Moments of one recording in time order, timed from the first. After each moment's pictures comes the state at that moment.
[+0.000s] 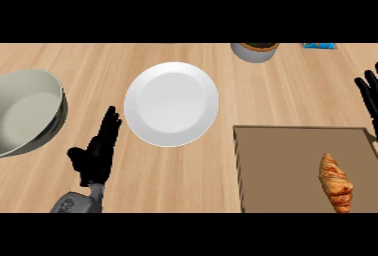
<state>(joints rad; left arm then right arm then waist) -0.11 0.23 -0.30 -1.34 0.30 0.37 -0.13 -0.09 -0.56 -0.03 -1.67 -0.48 -0.01 -0.18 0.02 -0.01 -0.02</state>
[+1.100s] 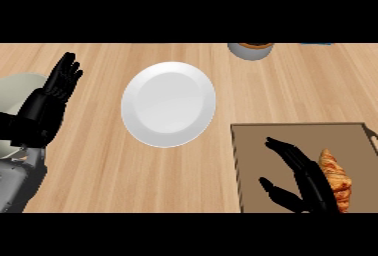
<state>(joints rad) -0.30 0.52 -0.17 -1.53 0.29 0.18 0.02 0.06 -0.46 0.44 -1.50 0.42 -0.47 -0.23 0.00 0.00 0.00</state>
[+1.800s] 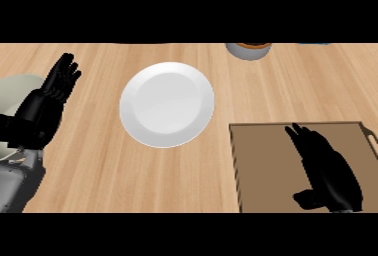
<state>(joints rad) -0.28 0.51 -0.15 -1.56 0.27 0.16 0.04 -0.02 -0.63 0.49 -1.75 0.85 -0.06 0.52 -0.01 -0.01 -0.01</state>
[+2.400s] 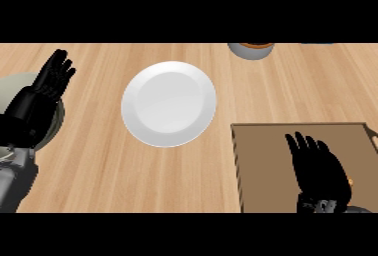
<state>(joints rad) -0.29 0.51 -0.10 -1.57 0.28 0.12 0.07 -0.12 -0.55 0.53 -1.84 0.82 0.48 0.94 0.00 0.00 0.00</state>
